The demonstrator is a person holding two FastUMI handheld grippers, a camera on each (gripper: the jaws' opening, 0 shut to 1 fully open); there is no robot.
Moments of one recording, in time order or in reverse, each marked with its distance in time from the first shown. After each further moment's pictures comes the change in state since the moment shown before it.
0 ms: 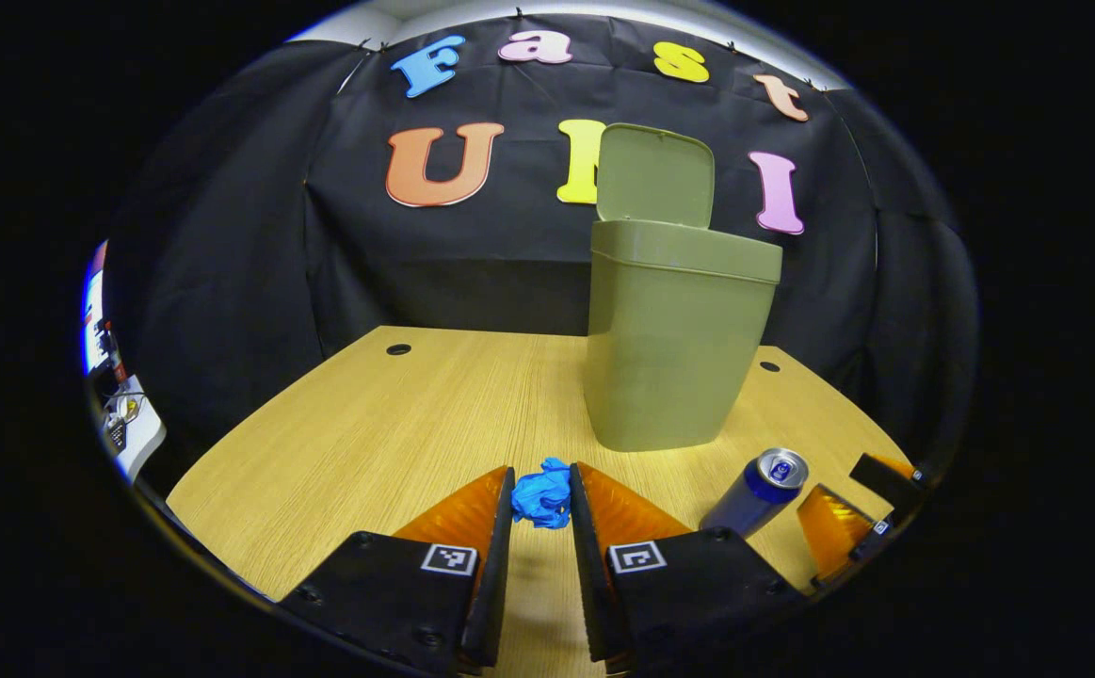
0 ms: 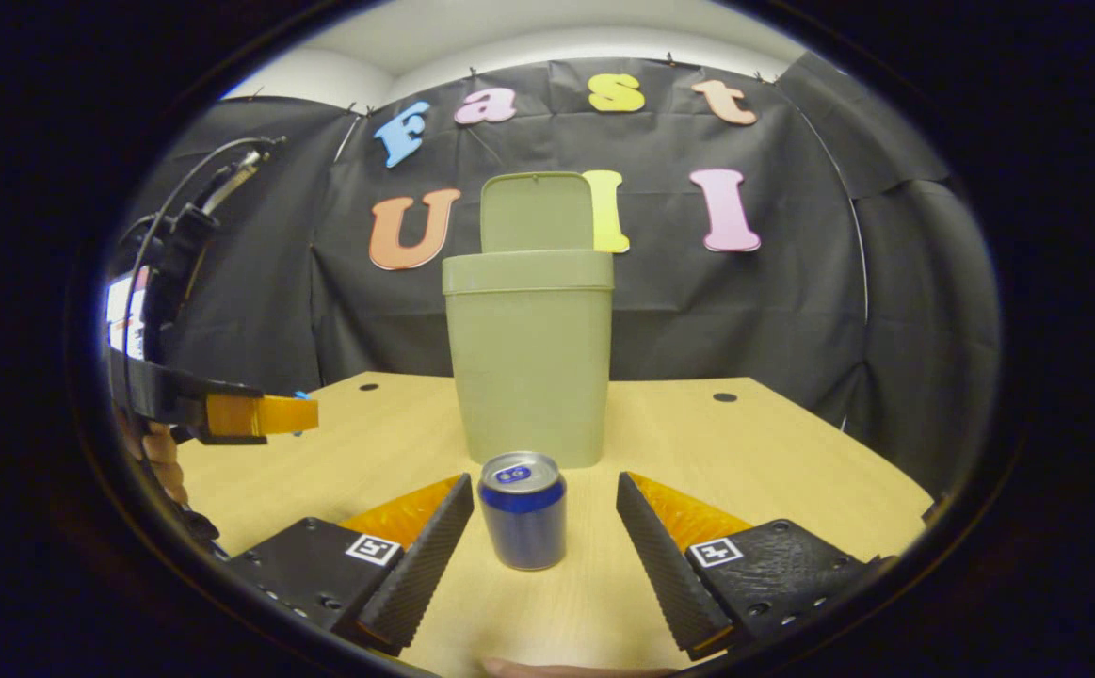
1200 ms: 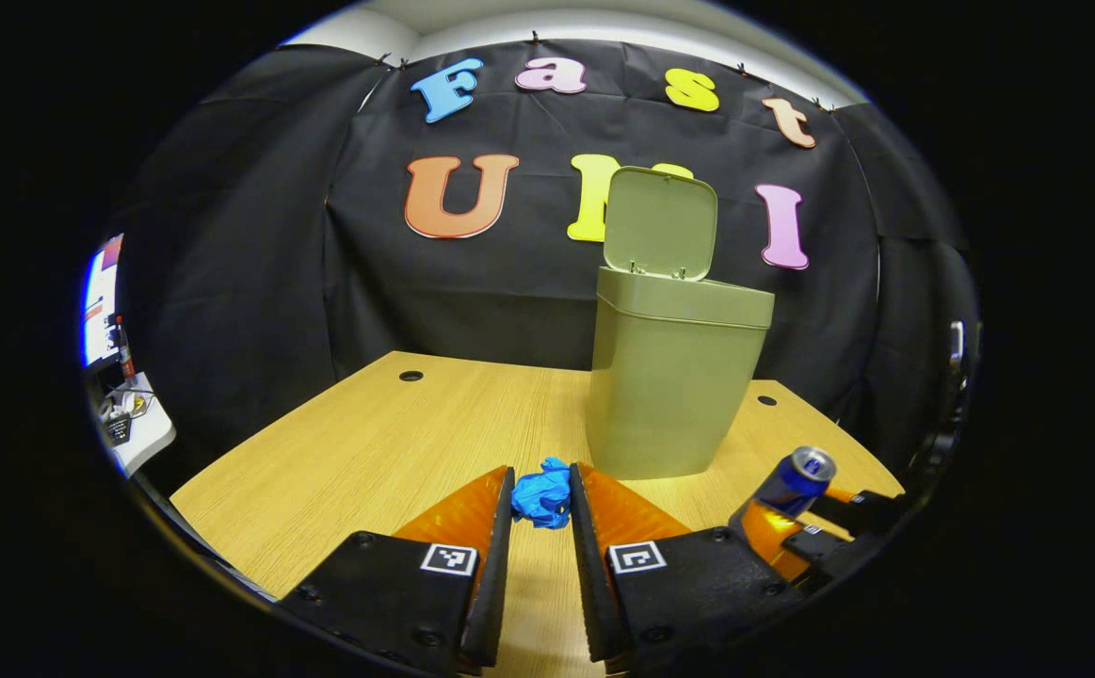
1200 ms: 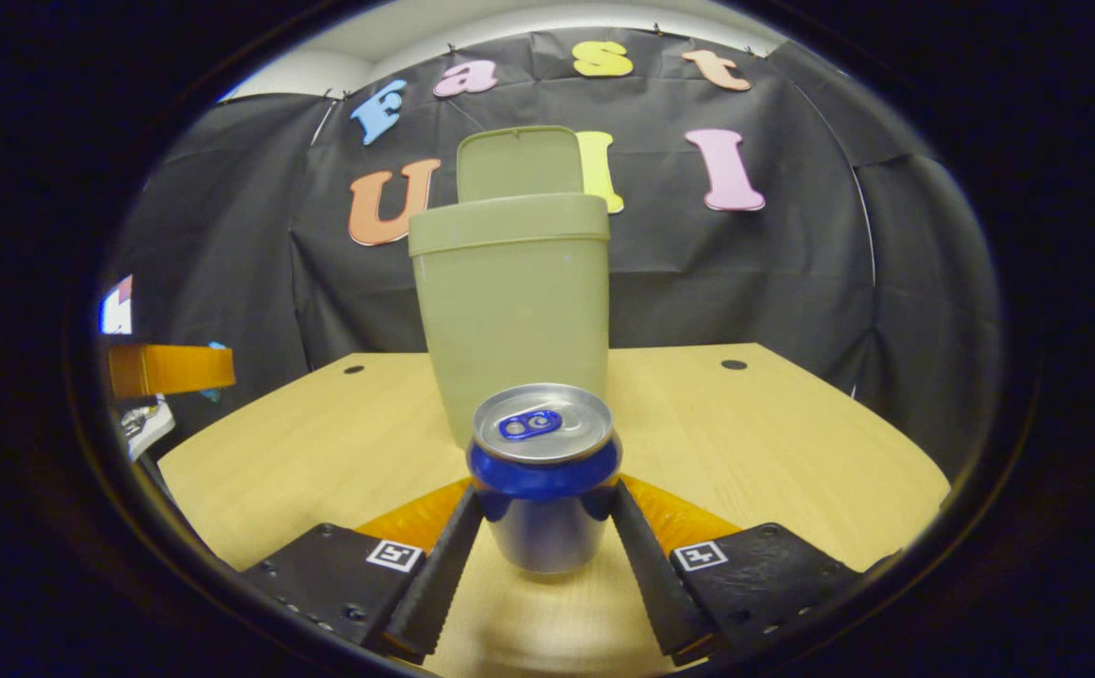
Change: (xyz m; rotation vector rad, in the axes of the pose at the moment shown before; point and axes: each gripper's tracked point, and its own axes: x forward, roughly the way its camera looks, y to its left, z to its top) left arm -0.019 -0.001 0.016 -0.031 -0.067 0.006; right arm 0.025 -0.022 0.014 0.020 0.066 -0.022
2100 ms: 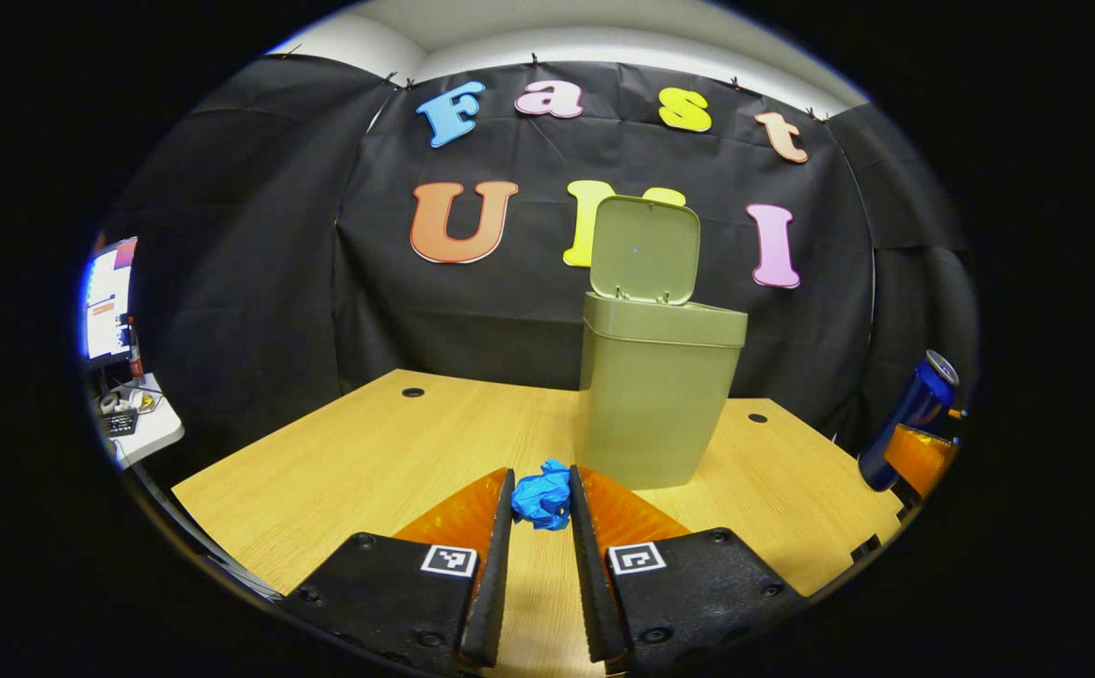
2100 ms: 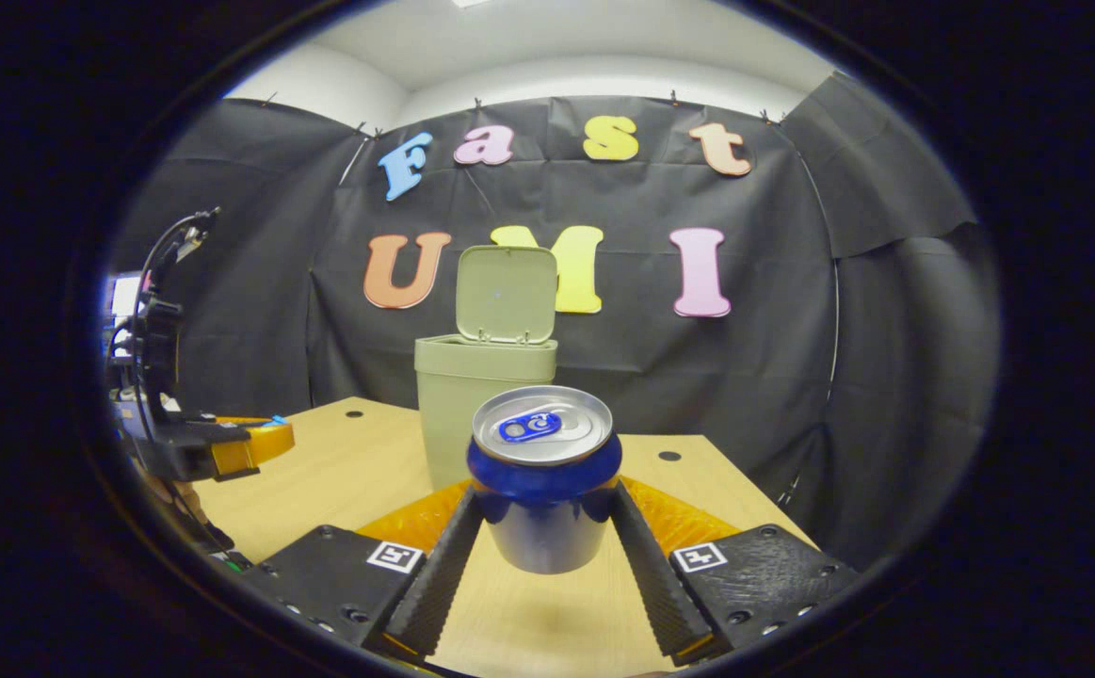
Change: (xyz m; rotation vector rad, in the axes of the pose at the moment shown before) left arm -0.022 -0.013 0.017 -0.019 -0.090 0.046; right arm -0.115 -0.047 0.083 -0.112 -0.167 -0.006
